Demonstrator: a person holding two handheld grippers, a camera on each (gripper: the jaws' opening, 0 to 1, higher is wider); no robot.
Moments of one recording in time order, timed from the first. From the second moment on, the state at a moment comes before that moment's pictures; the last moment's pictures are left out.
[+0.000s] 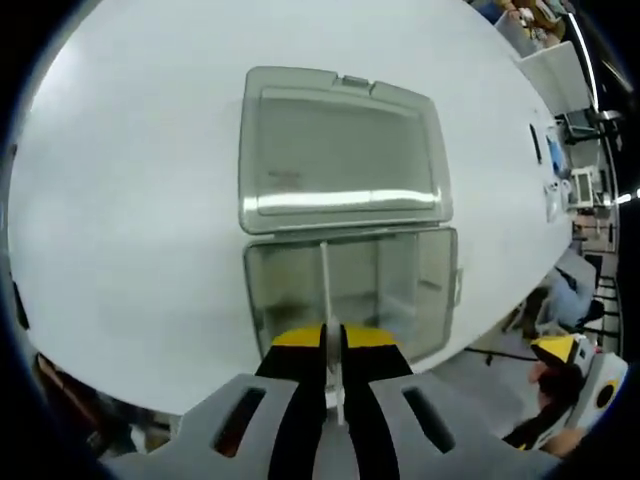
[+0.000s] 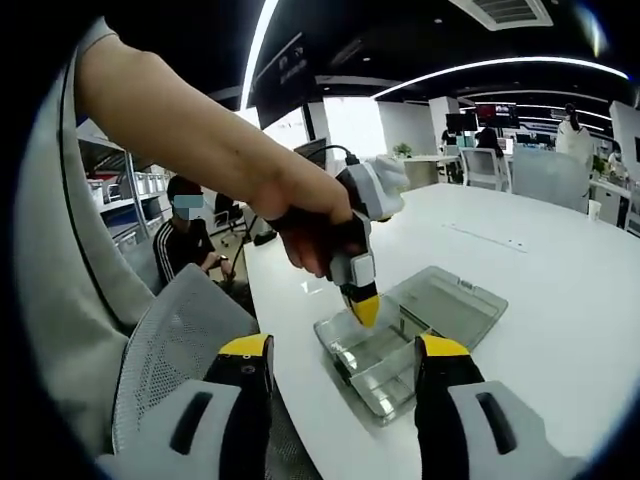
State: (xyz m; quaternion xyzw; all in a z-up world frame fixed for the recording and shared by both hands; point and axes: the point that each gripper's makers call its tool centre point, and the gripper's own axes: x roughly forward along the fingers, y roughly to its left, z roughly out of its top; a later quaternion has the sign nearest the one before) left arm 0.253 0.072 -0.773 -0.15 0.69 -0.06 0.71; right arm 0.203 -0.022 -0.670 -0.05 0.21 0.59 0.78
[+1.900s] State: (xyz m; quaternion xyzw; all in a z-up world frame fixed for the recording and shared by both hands) left arm 0.254 0.071 -0.771 -0.14 0.70 -0.06 0.70; right arm 0.201 -0.025 -0.670 -0.05 0.22 0.59 0.78
